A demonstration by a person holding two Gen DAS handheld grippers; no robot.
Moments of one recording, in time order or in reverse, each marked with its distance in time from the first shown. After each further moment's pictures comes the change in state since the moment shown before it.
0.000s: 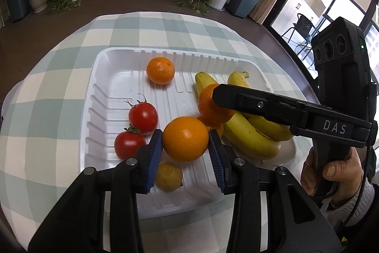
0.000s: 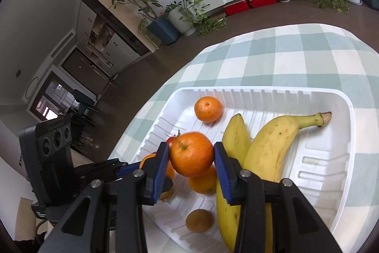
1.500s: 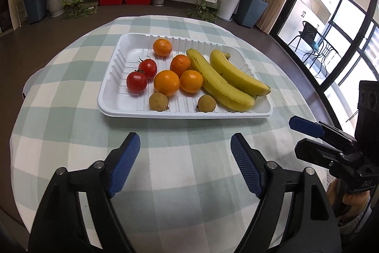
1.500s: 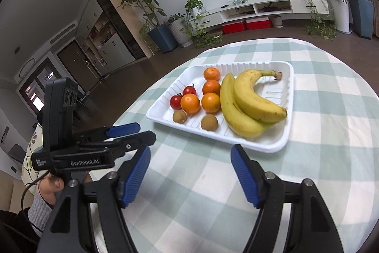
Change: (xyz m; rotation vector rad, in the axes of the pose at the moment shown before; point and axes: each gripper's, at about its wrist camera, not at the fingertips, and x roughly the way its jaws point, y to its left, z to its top) left arm -0.084 -0.047 -0.101 -0.025 -0.085 0.077; right arm -0.118 0.053 -0.132 -0.121 -0.108 -0.119
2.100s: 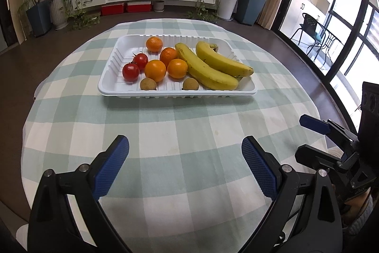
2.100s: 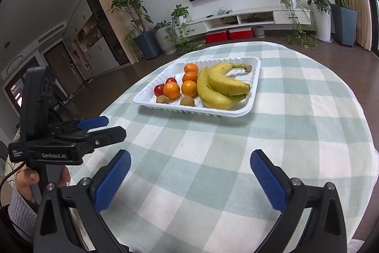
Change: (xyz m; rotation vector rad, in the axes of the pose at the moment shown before) left arm -0.034 -0.043 -0.040 0.073 -0.031 0.067; right arm -0.032 -0.003 -0.048 -0.013 -0.056 -0.113
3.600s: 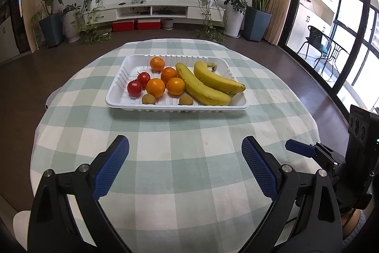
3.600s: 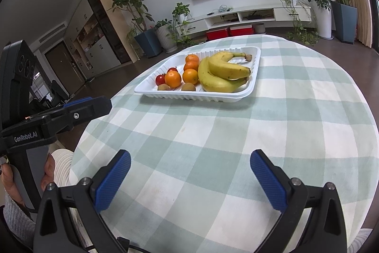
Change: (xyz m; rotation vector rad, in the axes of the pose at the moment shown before) left arm -0.034 -0.029 -0.005 -0.010 -0.119 0.073; right arm 0.000 0.002 -0.020 0.000 0.006 0.007
